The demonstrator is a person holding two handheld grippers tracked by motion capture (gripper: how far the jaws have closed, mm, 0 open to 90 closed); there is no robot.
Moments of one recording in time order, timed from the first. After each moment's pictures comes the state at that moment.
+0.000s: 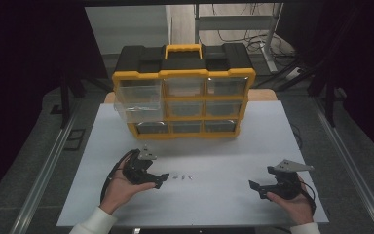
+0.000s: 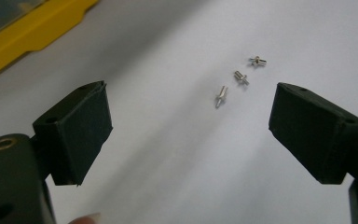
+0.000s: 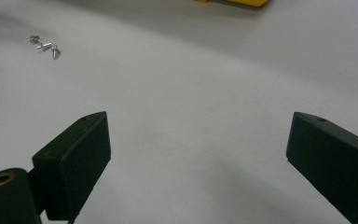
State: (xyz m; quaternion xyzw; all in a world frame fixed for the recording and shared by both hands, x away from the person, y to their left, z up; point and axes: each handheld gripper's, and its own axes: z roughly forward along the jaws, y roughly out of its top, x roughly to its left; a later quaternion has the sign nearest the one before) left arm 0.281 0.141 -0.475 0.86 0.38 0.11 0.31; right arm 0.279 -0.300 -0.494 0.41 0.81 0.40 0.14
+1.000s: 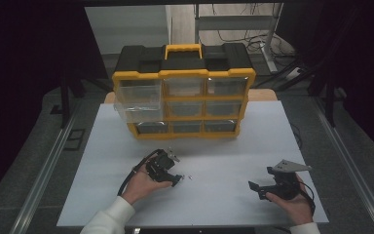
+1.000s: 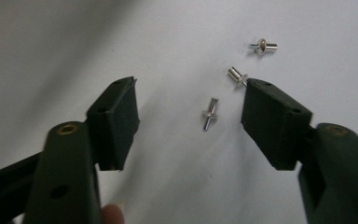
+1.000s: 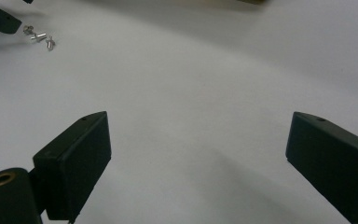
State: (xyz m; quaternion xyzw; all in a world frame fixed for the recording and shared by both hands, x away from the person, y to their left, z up) left arm 0.312 0.087 -0.507 0.91 0.34 0.09 0.22; right arm 0.280 -0.299 -0.496 0.41 0.81 0.39 0.15
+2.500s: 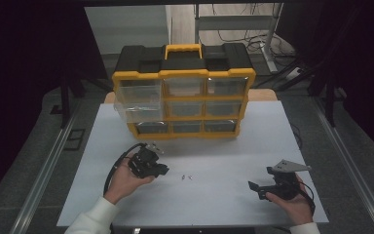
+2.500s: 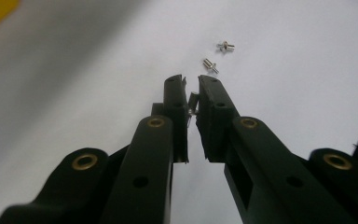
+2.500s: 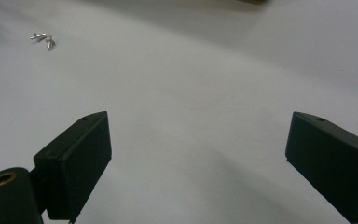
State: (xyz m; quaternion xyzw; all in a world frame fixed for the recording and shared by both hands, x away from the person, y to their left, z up) left arm 0.304 0.138 -0.463 0.89 0.35 0.02 0.28; right arm 0.280 -0.298 -0.496 0.40 0.82 0.39 0.15
